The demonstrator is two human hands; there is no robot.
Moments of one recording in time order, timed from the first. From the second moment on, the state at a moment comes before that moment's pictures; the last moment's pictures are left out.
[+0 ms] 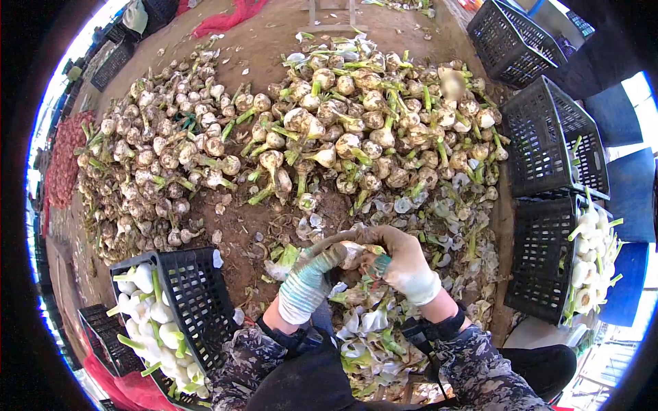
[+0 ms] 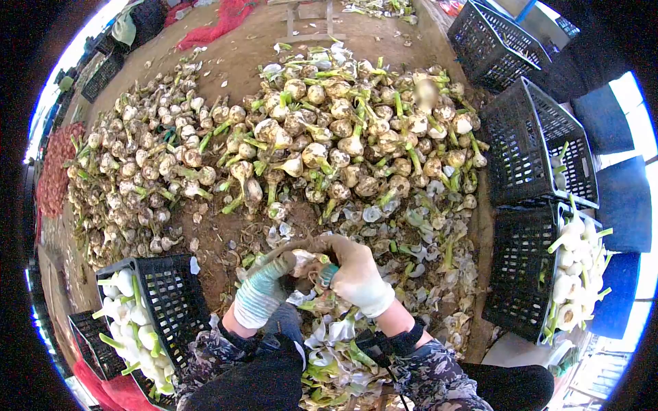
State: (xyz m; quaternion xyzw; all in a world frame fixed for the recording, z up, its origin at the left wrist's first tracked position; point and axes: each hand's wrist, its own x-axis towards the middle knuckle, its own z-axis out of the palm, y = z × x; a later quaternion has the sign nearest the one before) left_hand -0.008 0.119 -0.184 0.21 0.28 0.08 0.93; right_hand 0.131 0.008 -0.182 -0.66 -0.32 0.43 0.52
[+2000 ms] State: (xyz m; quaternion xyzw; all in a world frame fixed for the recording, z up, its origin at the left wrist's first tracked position) left_hand -0.011 0.130 -0.189 0.64 0.19 0.07 0.74; right_hand 0.150 0.008 -0.179 -0.65 -0.39 0.48 0.45
